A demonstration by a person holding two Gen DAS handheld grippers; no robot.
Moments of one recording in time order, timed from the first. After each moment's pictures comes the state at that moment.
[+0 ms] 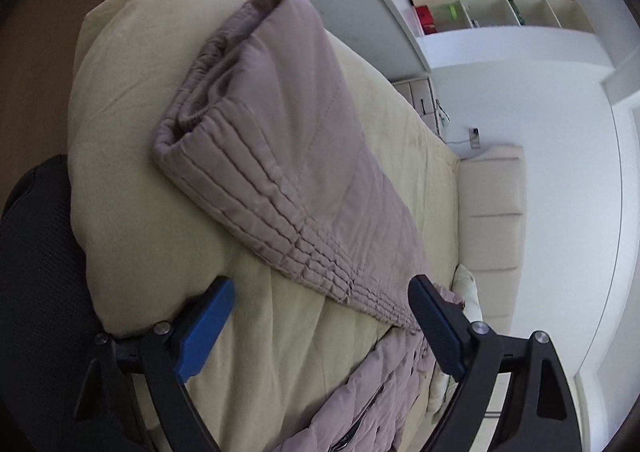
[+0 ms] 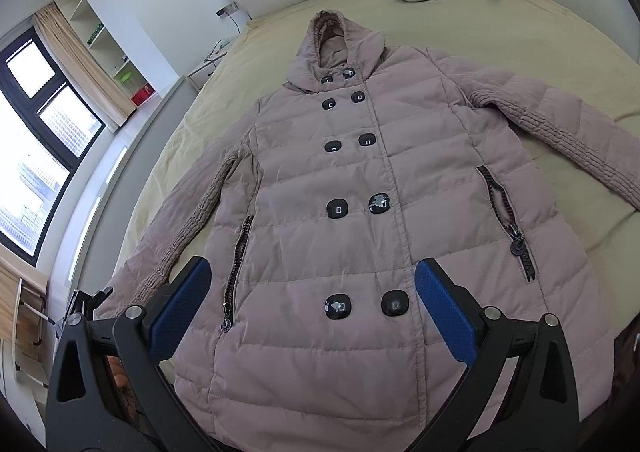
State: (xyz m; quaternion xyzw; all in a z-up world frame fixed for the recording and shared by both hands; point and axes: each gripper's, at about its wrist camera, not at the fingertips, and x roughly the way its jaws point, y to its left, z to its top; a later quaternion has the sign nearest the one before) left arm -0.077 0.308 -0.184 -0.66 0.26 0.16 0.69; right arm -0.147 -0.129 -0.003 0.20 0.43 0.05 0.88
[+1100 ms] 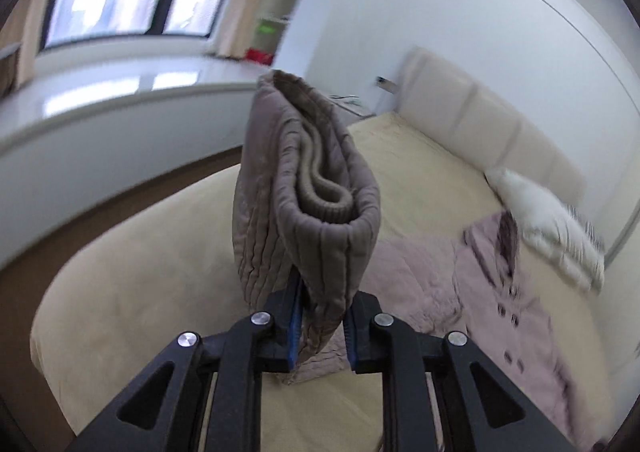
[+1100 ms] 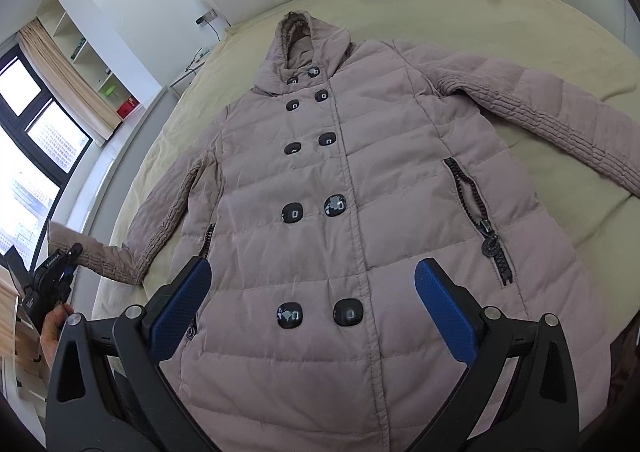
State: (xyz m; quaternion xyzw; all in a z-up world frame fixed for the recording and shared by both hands) left arm 0.008 0.220 -0.059 -0.18 0.27 0.12 0.94; right arm -0.142 -0.174 -0.034 0.22 0.42 0.02 0.88
